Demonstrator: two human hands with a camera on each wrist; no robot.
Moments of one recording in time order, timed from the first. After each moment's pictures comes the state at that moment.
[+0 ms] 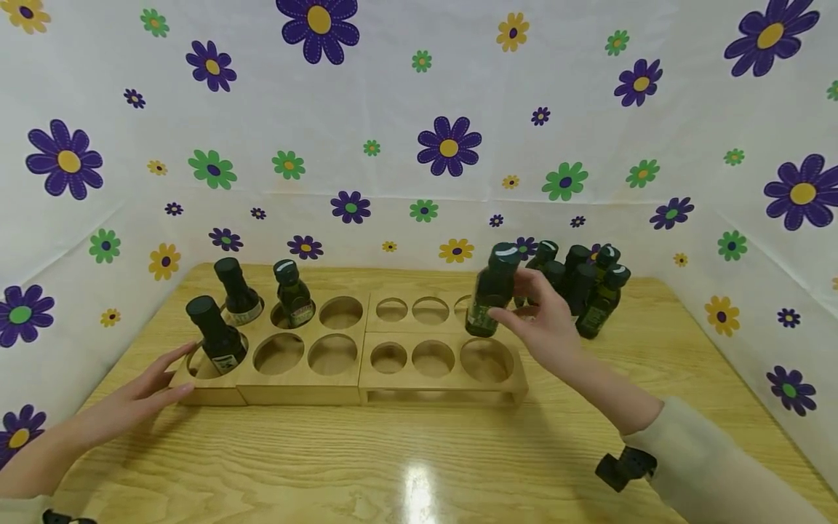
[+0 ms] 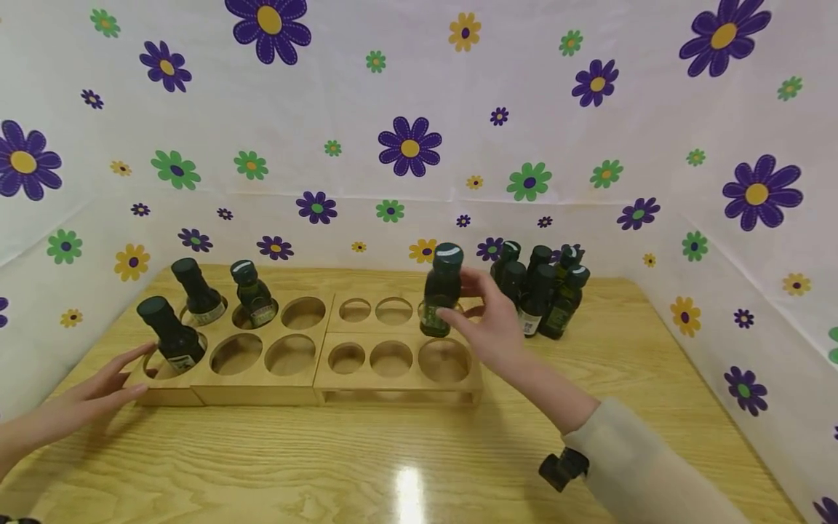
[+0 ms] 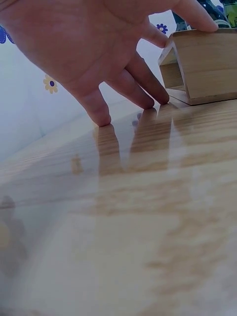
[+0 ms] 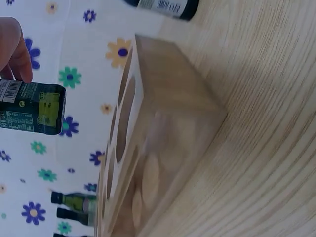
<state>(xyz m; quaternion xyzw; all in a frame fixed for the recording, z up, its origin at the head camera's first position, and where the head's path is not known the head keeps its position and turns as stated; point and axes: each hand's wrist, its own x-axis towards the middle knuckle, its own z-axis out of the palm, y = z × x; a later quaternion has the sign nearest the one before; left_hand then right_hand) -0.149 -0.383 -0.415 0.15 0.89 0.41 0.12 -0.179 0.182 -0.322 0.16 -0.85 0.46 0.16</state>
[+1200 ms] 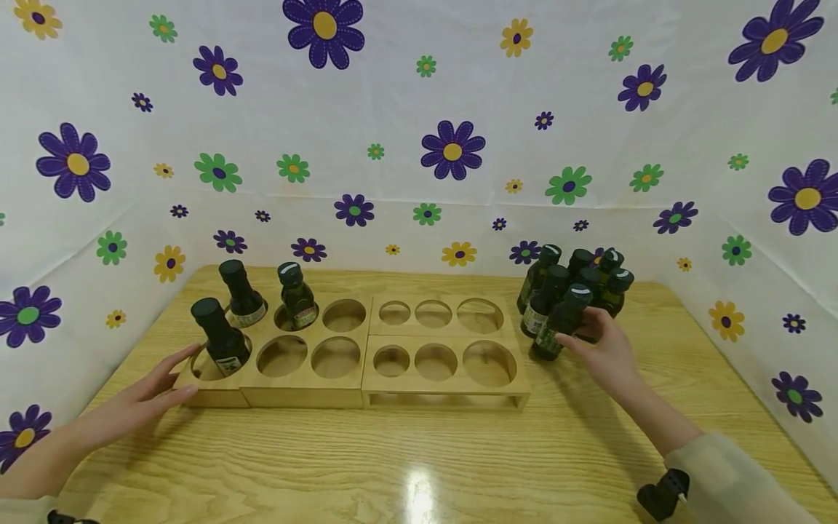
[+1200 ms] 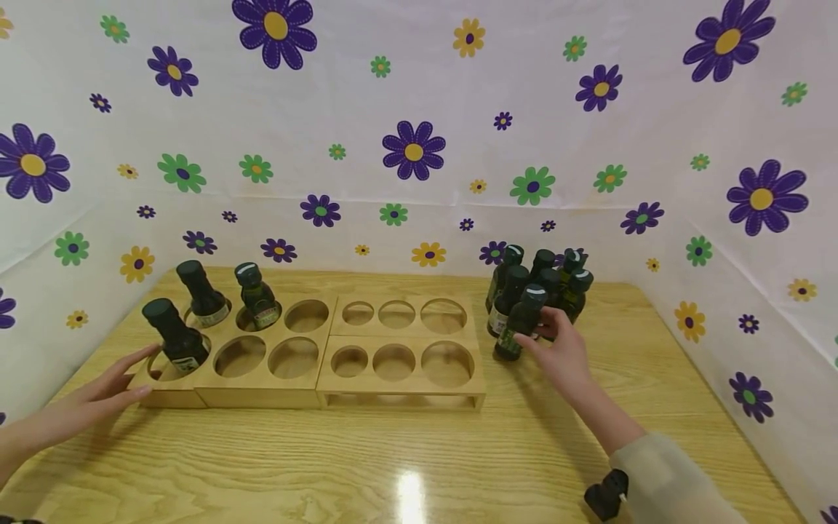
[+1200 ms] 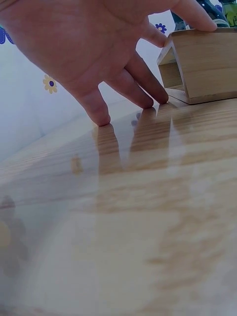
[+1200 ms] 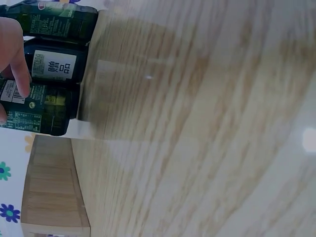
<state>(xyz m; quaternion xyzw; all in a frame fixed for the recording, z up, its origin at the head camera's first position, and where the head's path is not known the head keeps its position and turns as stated) -0.148 -0.382 -0.414 0.15 0.89 0.41 0.12 -0.188 0.278 -0.383 0.01 -0.90 0.41 0.11</state>
